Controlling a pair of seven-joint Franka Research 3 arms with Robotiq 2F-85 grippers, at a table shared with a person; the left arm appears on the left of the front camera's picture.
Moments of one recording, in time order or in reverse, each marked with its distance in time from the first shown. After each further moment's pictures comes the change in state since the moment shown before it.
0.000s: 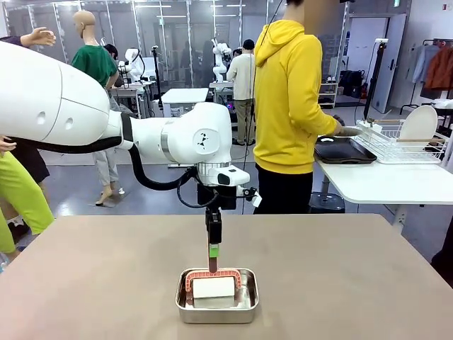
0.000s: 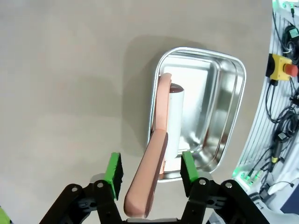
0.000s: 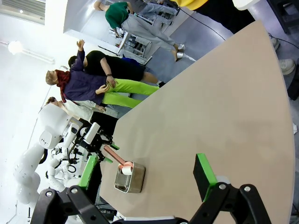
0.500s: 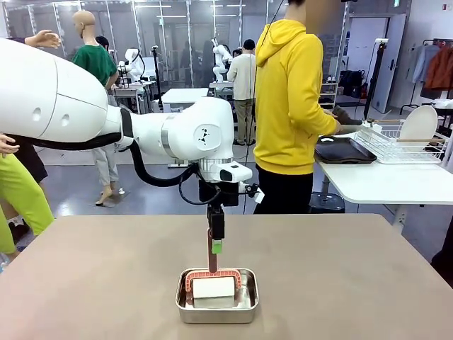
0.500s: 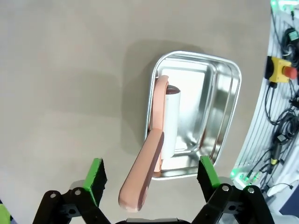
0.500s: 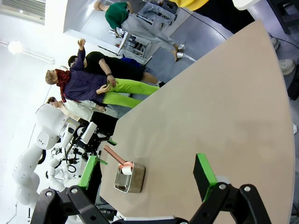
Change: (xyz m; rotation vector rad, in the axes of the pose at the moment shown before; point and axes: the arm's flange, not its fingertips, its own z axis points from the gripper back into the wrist) left arm 0.003 -0.006 0.008 0.015 -0.003 0.008; right arm 0.000 0.000 0.000 0.000 0.000 0.000
